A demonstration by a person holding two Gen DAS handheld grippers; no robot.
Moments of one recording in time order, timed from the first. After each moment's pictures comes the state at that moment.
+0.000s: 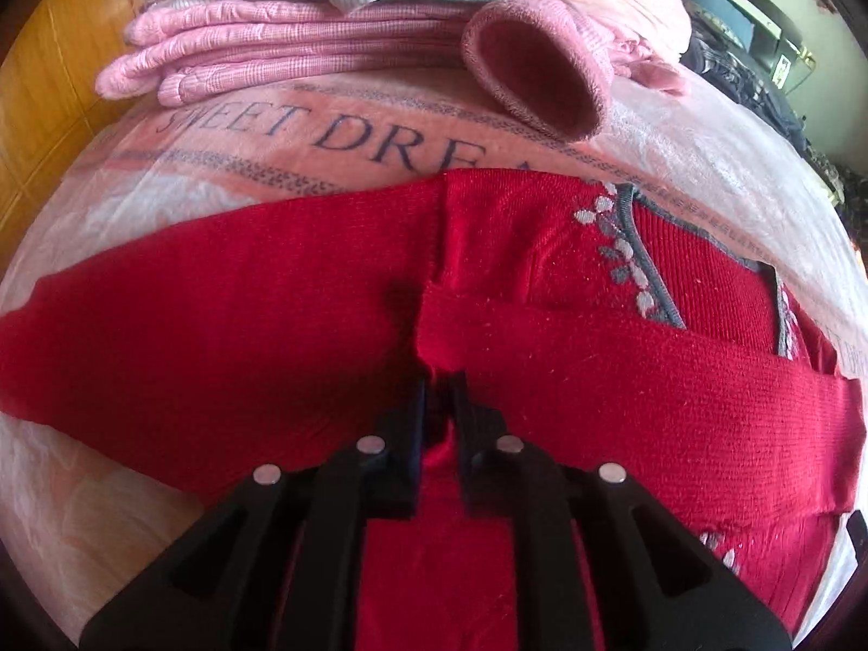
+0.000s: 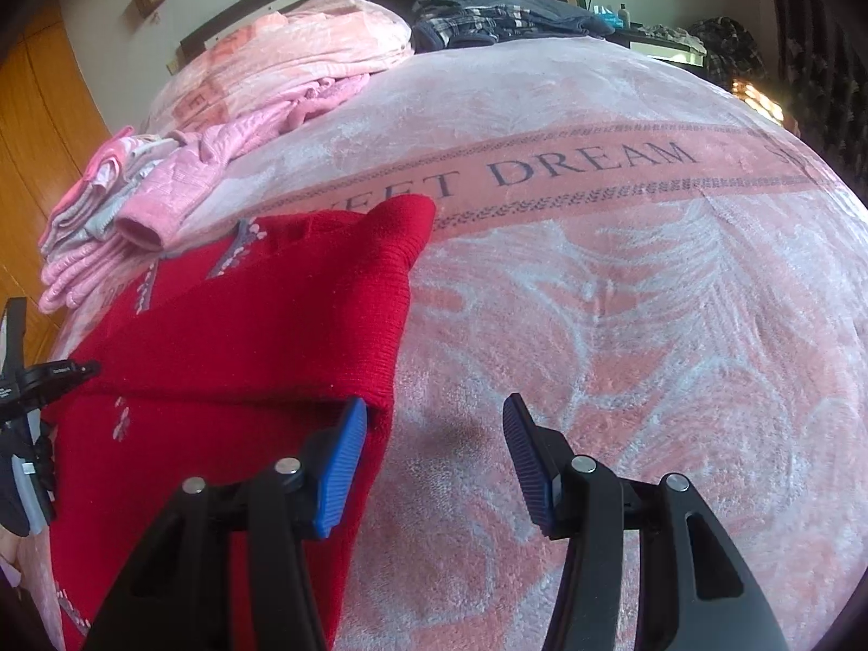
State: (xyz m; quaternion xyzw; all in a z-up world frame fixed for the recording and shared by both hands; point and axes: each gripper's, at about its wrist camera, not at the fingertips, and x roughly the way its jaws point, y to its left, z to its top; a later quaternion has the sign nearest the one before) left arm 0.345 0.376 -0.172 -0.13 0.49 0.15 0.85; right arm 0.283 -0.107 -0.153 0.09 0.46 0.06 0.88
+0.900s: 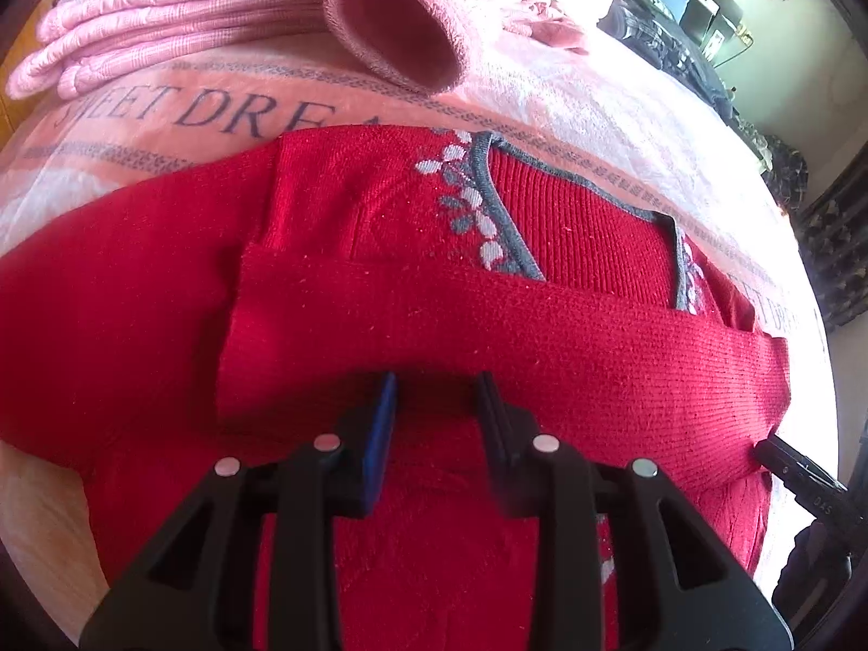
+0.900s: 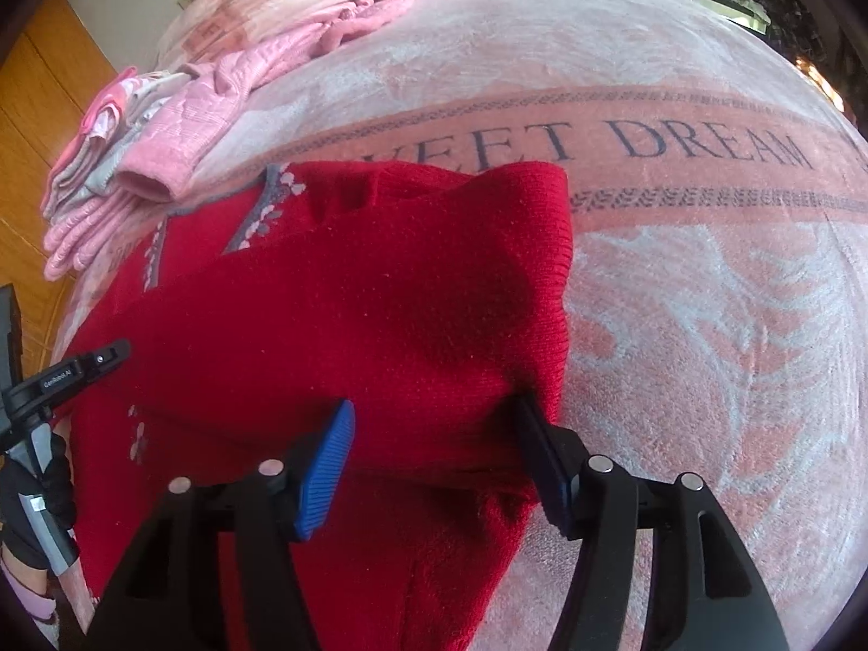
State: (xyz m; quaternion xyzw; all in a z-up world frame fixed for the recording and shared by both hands) left arm 0.355 0.325 -0.171 -0.17 0.52 0.04 0.84; right arm 0.343 -0.055 -0.171 0.08 0.55 0.11 0.83
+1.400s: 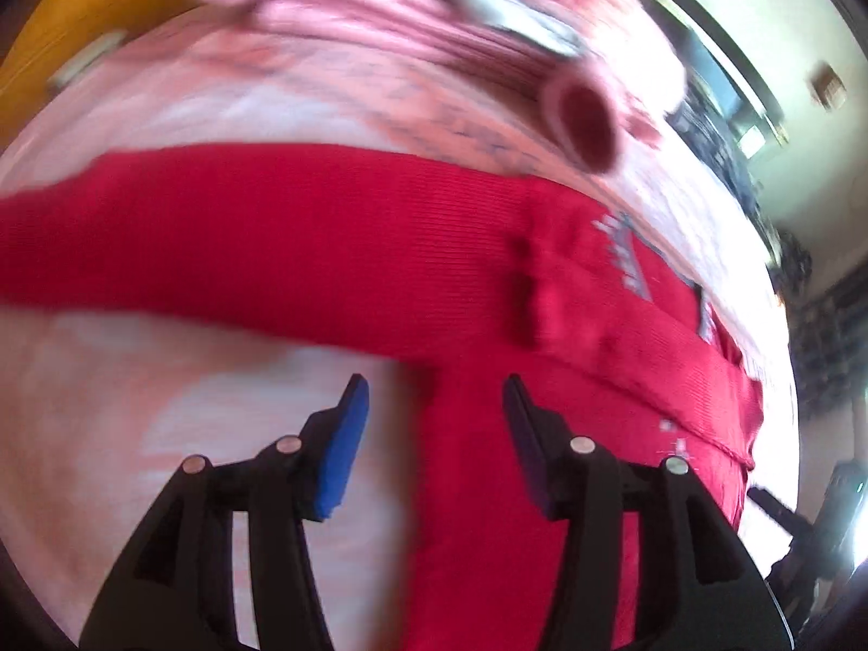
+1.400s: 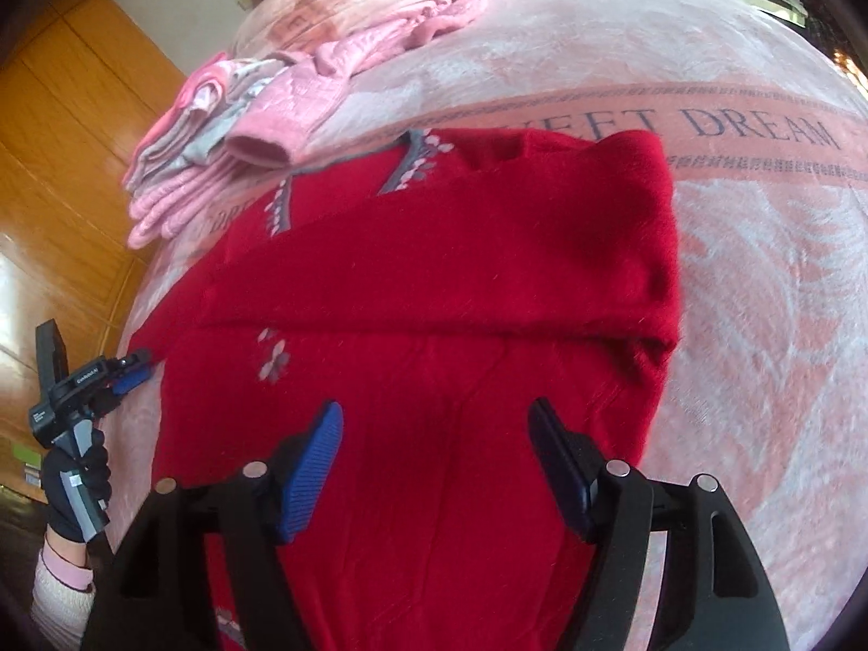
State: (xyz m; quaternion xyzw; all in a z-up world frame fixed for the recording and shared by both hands) left arm 0.214 0.481 -0.142 -0.29 0.48 0.11 0.82; right arm 0.269 -0.019 -0.135 0.11 0.54 0.20 0.81
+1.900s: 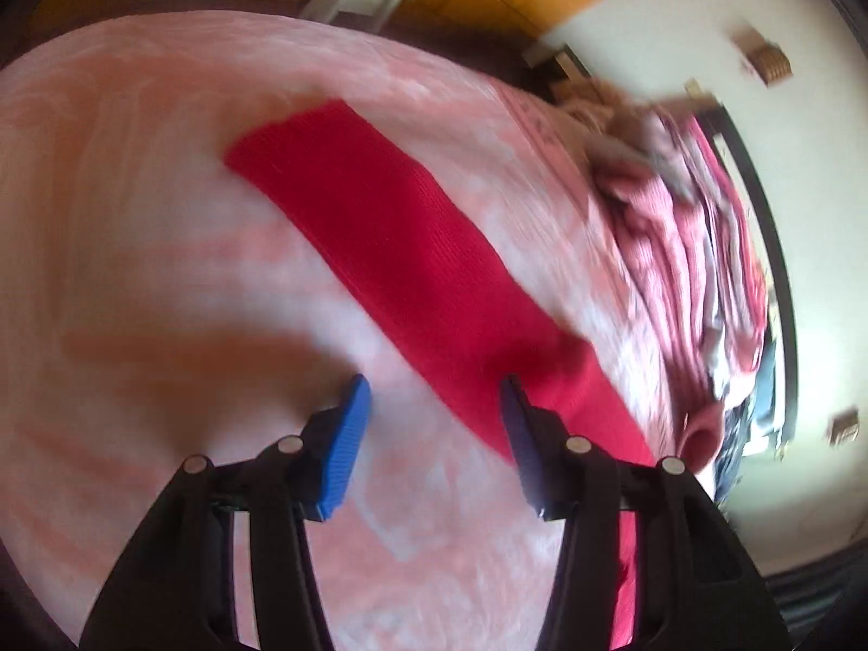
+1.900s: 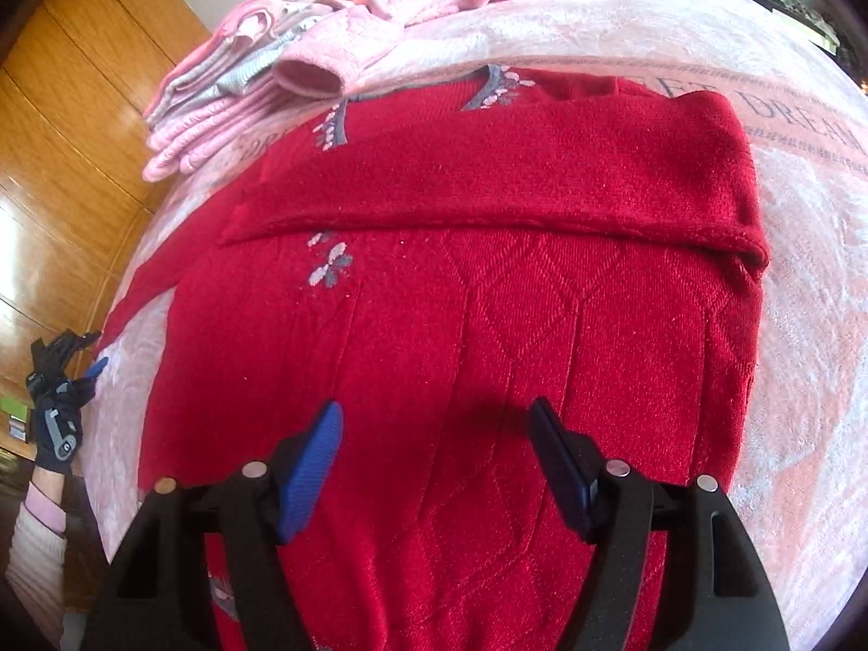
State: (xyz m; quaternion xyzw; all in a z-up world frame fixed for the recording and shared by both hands) left arm 0.064 0.727 -0.171 -0.54 0.29 0.27 0.74; right arm 0.226 0.041 -0.149 0.06 0.55 0.21 0.80
